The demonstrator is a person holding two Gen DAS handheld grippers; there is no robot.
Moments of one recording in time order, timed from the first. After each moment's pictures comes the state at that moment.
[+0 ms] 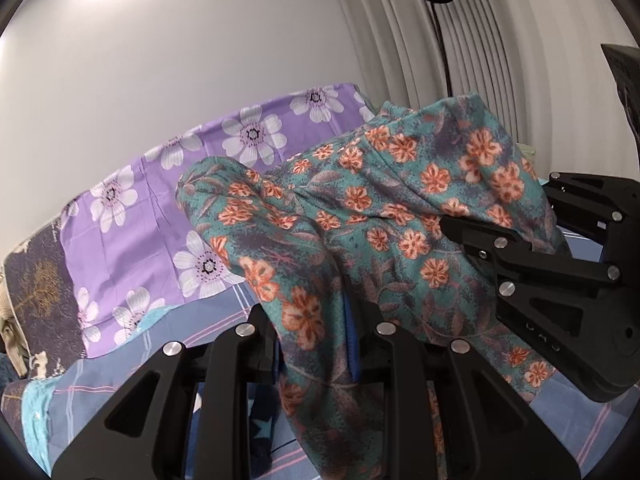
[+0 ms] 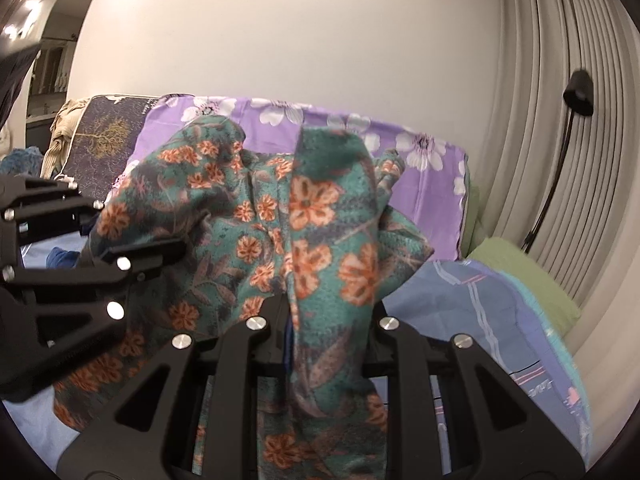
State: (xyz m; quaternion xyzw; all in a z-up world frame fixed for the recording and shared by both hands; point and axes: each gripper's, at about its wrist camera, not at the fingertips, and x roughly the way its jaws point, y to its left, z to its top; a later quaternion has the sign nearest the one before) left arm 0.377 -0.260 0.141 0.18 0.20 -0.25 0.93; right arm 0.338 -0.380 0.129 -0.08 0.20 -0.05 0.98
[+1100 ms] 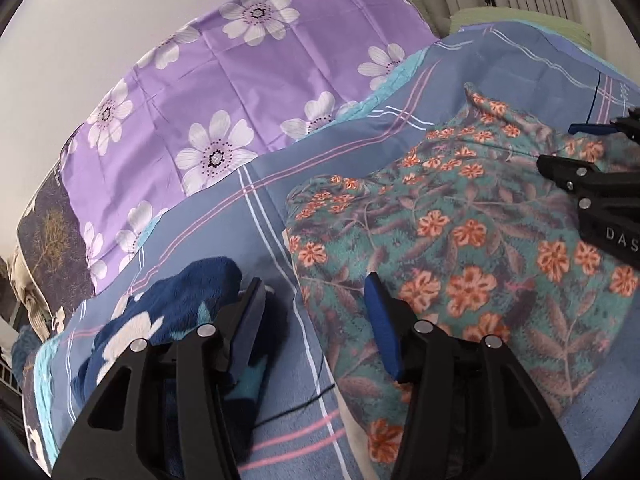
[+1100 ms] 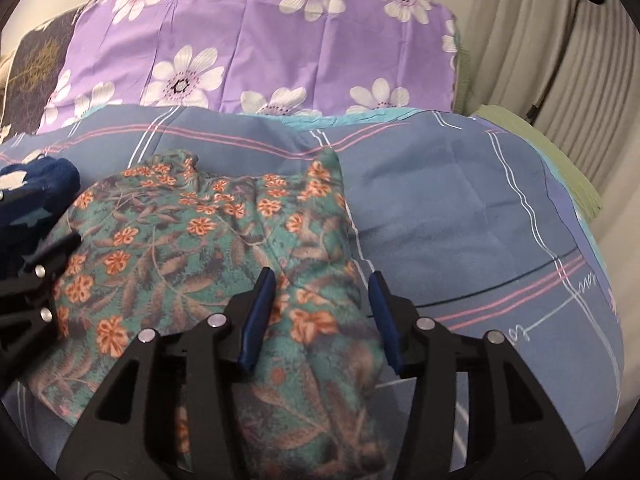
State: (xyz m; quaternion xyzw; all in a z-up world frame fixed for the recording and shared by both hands) left arm 0.436 -0.260 -0.007 0.27 0.33 -0.15 0.89; right arm 0.421 -0.426 -0.046 -0.03 0.37 -0.13 0.92
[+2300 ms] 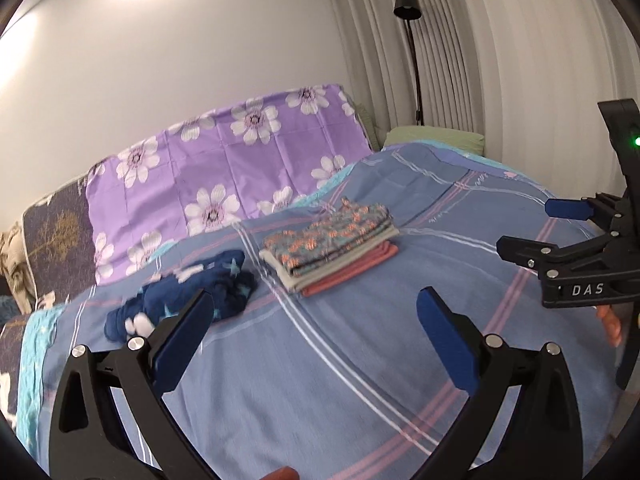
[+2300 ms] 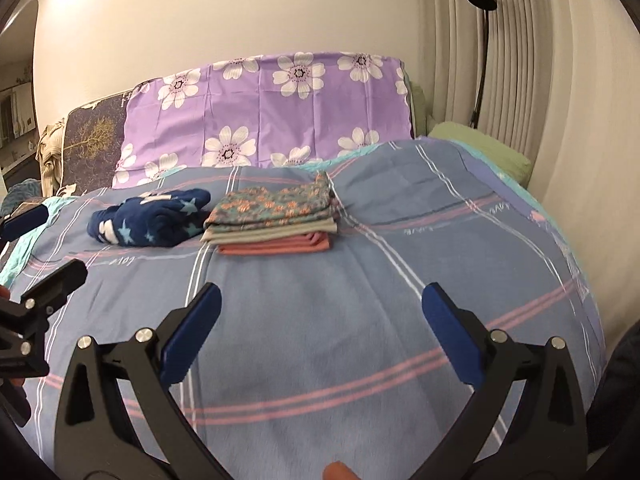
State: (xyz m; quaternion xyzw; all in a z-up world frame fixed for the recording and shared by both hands) left arm 0.120 -0.139 0.158 0.16 0.22 -0.26 0.93; right arm 0.061 -0.363 0.083 0.04 0.28 -0.11 0.95
